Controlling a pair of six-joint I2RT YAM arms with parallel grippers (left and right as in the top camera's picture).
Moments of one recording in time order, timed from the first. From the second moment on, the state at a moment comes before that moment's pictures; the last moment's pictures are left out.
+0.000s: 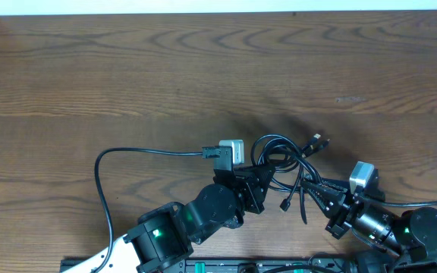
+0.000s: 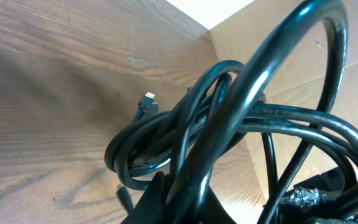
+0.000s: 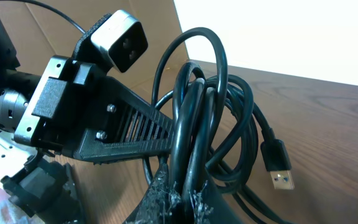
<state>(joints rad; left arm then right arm) -1.09 0.92 0.70 -0.13 -0.19 -1.03 0.13 0.25 0.46 -0.29 -0.86 0.23</state>
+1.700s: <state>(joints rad) -1.08 0.93 0.70 0.00 0.58 -0.31 0.14 0.25 0.46 -0.50 -0.52 0.31</state>
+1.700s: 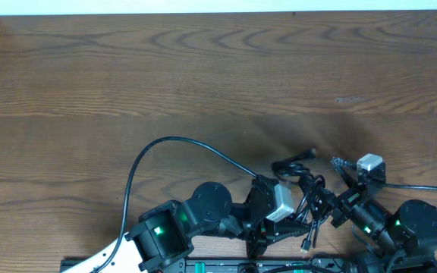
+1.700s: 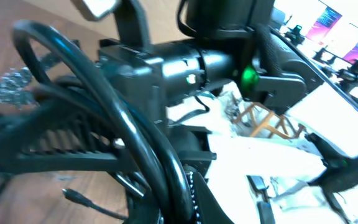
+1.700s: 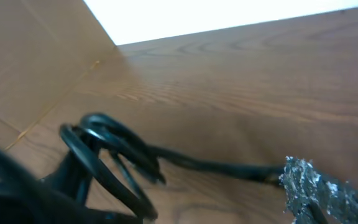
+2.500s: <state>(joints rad) -1.08 0.93 0.69 0.26 0.52 -0.31 0.14 0.24 0.48 -0.57 -0.41 0.36</state>
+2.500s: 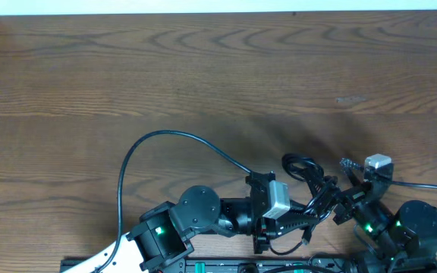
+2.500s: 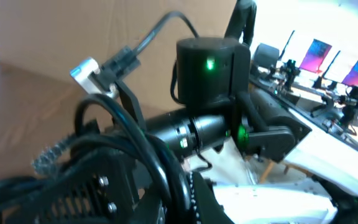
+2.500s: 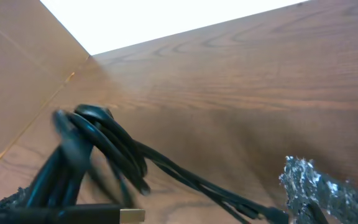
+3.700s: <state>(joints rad) -0.98 0.88 0.66 0.34 0.51 -0.30 0.14 0.24 0.49 -0.47 -0.61 0.24</state>
